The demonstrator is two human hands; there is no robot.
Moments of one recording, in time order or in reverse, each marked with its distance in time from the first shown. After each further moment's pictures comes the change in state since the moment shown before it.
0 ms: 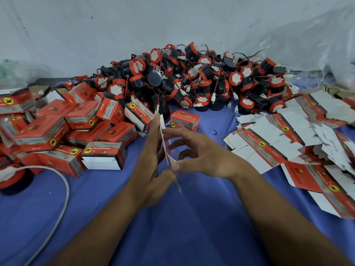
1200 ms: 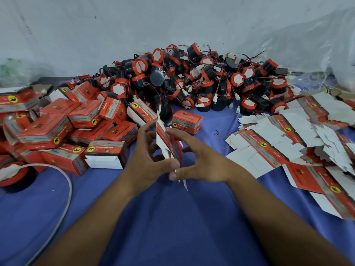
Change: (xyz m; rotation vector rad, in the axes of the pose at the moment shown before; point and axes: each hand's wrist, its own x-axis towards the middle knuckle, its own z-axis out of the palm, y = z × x) left_hand 0.005 -0.006 -0.017 -0.253 0.116 -0.341; right_hand 0.002 0.024 0.007 -0.201 0.039 -0.021
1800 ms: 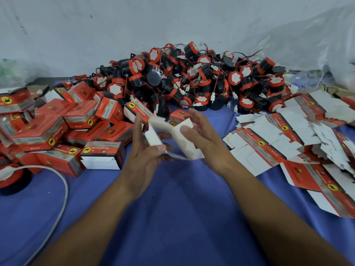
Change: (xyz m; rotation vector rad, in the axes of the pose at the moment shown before) left_hand 0.004 -0.001 0.009 -0.375 0.026 -0.001; right_hand 0.006 -0.017 -0.007 0.340 0.391 0.112
